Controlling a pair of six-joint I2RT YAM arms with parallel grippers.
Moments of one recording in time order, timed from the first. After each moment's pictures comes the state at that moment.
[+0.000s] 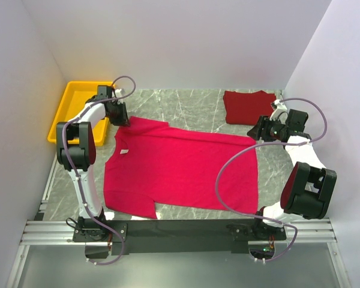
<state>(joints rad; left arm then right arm) 0.00 2.09 1.61 -0.52 0.31 -0.12 -0.32 1.47 0.96 -0.26 -0.68 -0.08</state>
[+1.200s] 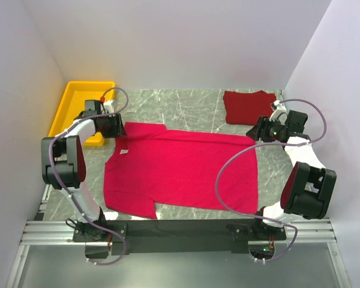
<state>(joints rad) 0.07 1.82 1.20 -0.36 0.40 -0.03 -0.32 1.47 0.94 -0.24 -0.70 -0.06</state>
